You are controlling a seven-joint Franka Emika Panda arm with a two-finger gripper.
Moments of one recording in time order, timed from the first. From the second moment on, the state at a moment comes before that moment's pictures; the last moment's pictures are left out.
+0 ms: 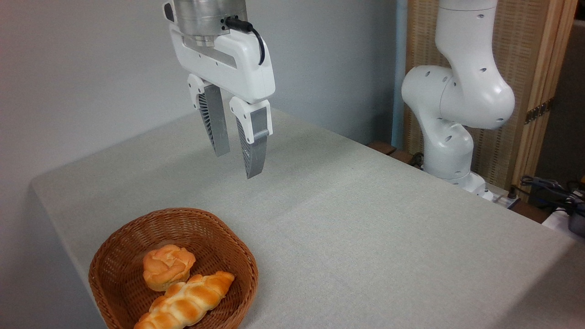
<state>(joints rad) 0.03 -0.06 -0.06 -1.66 -0.04 1.65 0.76</state>
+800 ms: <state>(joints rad) 0.03 -0.04 -0.08 -1.67 -0.05 1.71 0.76</state>
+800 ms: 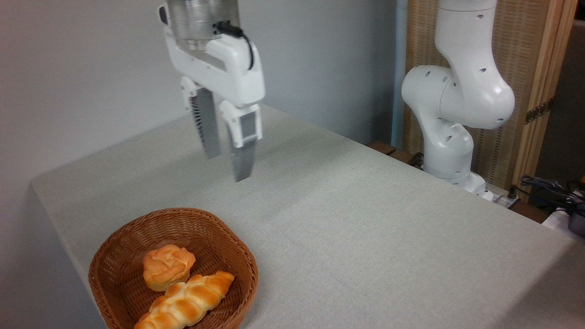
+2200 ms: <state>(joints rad) -0.02 0.31 -0.18 -1.70 0.05 2.15 0.77</state>
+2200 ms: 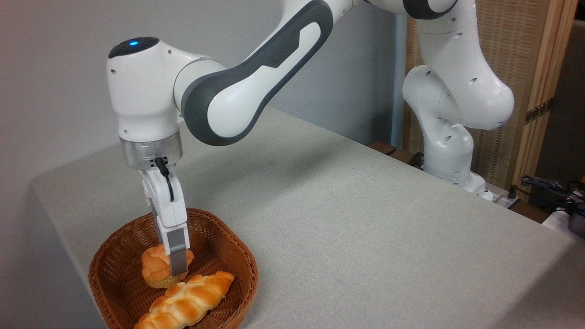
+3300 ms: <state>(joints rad) -0.02 0.32 -0.19 -1.70 0.05 2.20 0.77</state>
